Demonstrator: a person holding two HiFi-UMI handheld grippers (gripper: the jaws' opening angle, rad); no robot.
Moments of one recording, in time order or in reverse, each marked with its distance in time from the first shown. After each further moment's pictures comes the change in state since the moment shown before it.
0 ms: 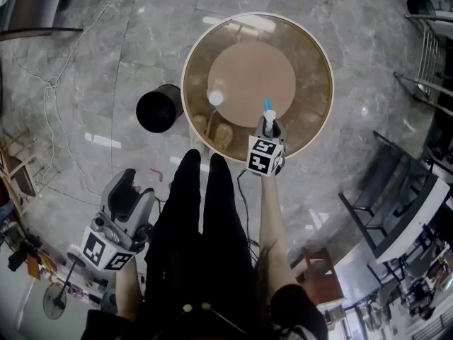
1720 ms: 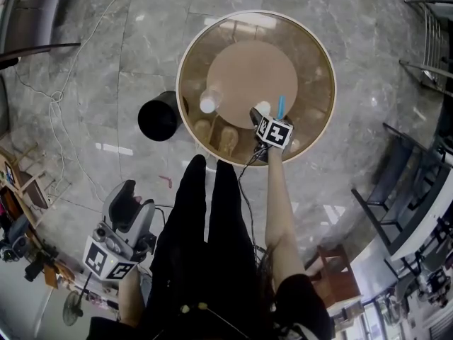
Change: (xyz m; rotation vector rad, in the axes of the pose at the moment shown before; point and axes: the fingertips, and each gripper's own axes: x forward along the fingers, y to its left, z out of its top) left arm 0.017 -0.009 -0.008 0.028 0.071 -0.023; right arm 0.099 -0.022 -0.070 0.451 0.230 0.104
